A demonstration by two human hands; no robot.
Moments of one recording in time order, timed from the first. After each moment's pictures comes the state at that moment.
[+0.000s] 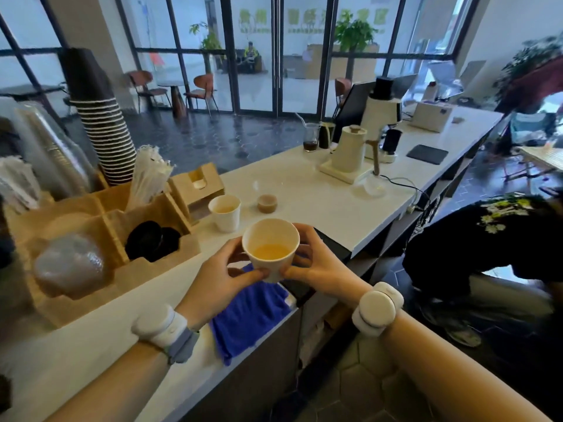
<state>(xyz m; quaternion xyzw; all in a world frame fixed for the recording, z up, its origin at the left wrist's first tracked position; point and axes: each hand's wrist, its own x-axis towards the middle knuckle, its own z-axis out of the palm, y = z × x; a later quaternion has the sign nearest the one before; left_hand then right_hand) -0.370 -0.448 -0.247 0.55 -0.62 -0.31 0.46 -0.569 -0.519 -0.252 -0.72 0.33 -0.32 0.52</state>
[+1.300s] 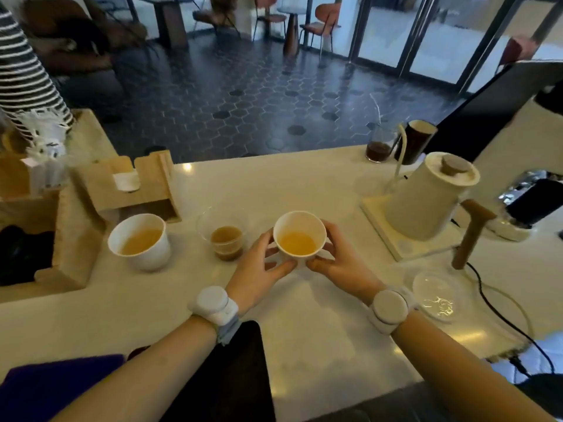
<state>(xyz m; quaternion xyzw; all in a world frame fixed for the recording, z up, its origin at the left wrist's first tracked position) -0.495 -0.829 -0.327 0.70 -0.41 -0.30 0.51 -0.634 -0.954 -0.319 -0.77 0.28 -0.16 0.55</state>
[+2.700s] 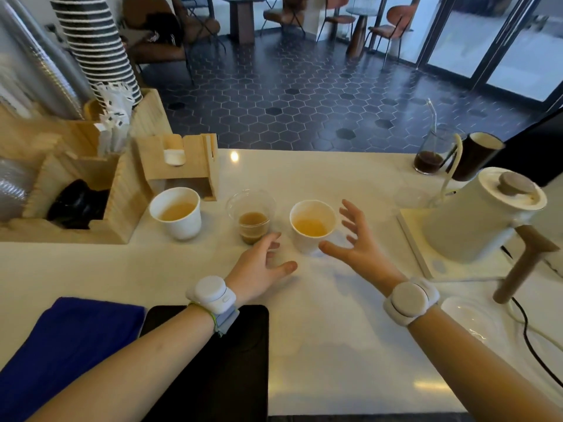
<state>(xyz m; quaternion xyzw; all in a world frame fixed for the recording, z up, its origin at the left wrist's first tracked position) -0.483 -0.807 -0.349 0.79 -0.33 -0.28 0.43 -0.617 -0.986 -0.323 -0.80 0.24 -0.16 0.53</state>
